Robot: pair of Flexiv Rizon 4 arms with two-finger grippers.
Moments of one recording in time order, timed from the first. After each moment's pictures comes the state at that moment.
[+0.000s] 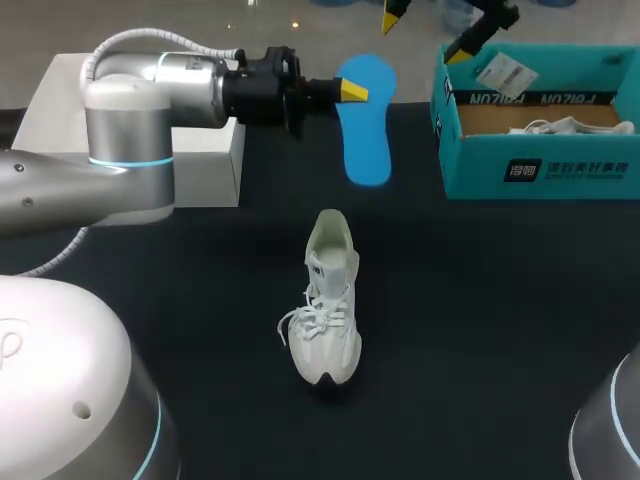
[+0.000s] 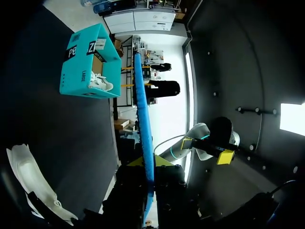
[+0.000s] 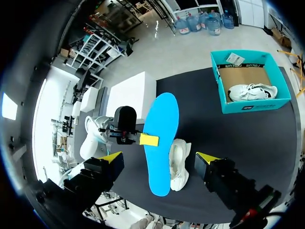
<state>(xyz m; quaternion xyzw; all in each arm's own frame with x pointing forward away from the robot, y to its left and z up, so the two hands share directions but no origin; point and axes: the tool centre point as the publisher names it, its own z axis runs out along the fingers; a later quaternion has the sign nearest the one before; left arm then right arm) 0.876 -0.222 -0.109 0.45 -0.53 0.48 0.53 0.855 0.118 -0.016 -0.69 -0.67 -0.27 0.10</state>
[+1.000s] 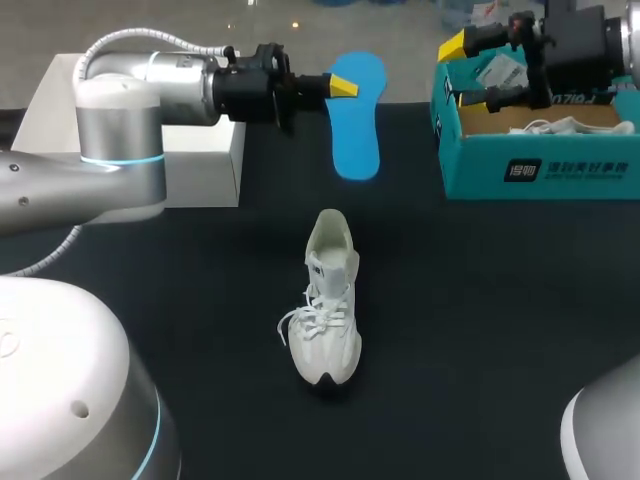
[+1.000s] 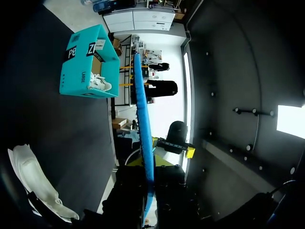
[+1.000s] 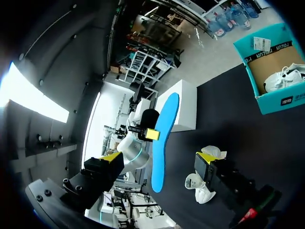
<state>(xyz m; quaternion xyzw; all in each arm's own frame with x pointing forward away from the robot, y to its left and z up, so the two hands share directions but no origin) 0.882 -0.210 -0.106 0.44 -0.52 0.48 0.55 0.844 0.074 -0.057 -0.59 -0.59 -0.50 0.25</state>
